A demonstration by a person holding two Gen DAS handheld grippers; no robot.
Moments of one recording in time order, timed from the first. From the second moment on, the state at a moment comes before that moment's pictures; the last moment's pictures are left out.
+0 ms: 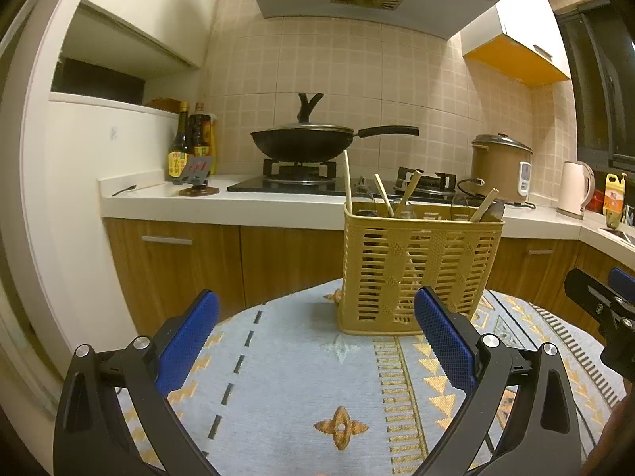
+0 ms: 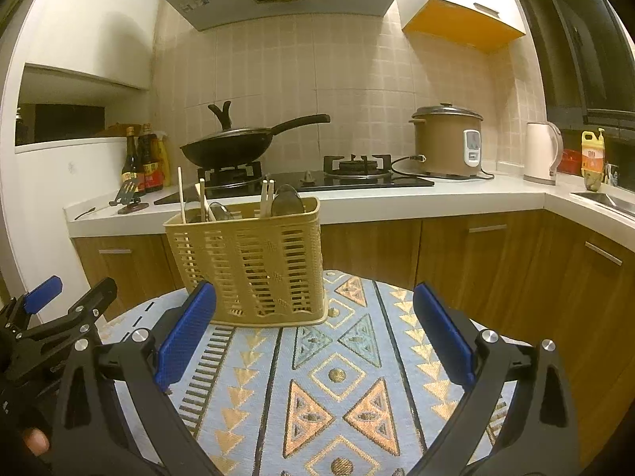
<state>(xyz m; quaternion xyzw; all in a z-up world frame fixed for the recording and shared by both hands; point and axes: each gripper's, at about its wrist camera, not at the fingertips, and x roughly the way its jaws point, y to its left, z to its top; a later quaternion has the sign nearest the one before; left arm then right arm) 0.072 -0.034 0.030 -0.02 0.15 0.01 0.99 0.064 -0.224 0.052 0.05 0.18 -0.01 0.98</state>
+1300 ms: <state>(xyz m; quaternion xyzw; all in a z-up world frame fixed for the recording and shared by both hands) 0.077 -0.038 0.028 -0.01 0.17 0.01 0.99 0.068 -0.227 0.049 0.06 0.20 0.00 0.98</state>
